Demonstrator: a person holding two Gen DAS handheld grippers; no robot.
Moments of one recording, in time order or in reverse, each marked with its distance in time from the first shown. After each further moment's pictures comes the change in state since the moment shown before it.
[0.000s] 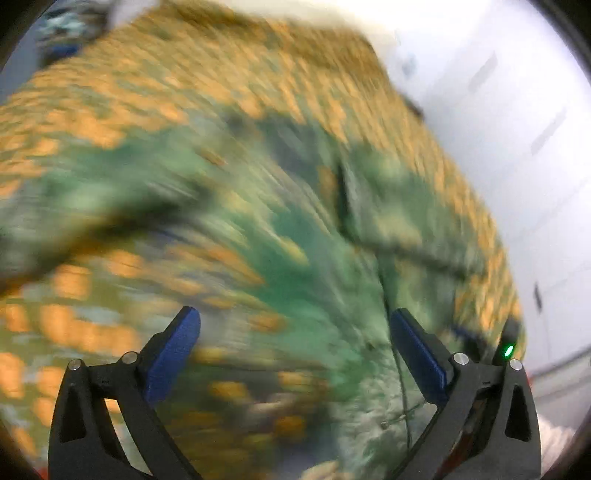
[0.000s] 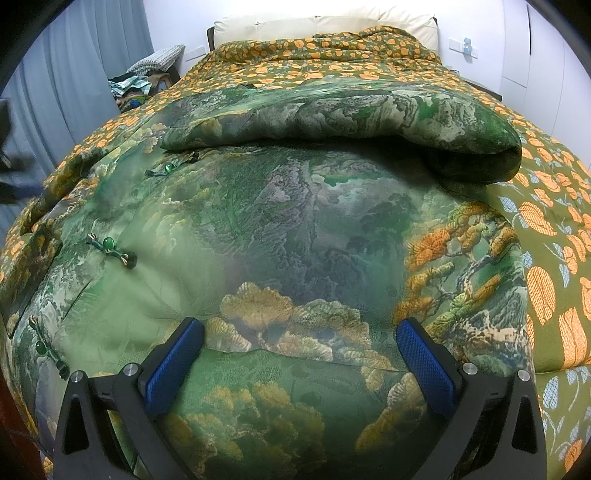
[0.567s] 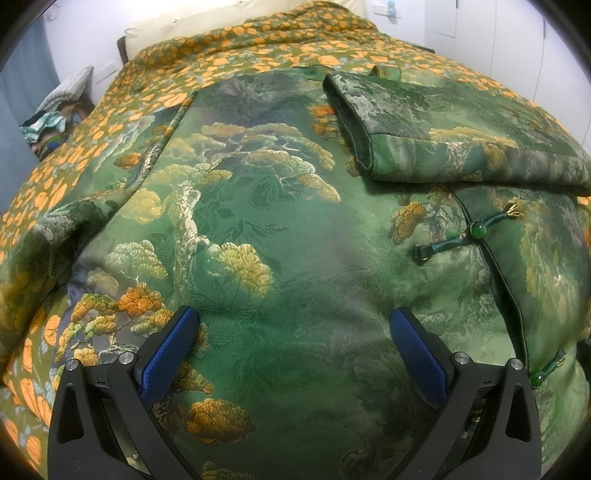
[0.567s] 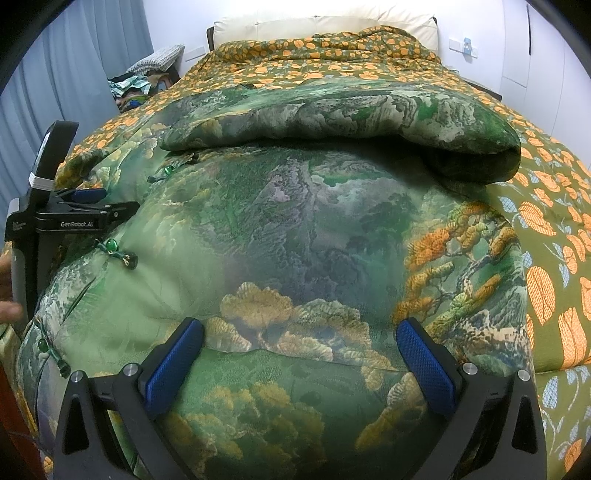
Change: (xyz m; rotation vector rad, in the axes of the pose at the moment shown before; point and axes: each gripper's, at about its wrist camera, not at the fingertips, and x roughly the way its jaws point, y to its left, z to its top) left arm 0.188 -0.079 -0.041 0.387 0.001 0.333; right arm 0.000 0.000 0.001 -0.001 0.002 -0.002
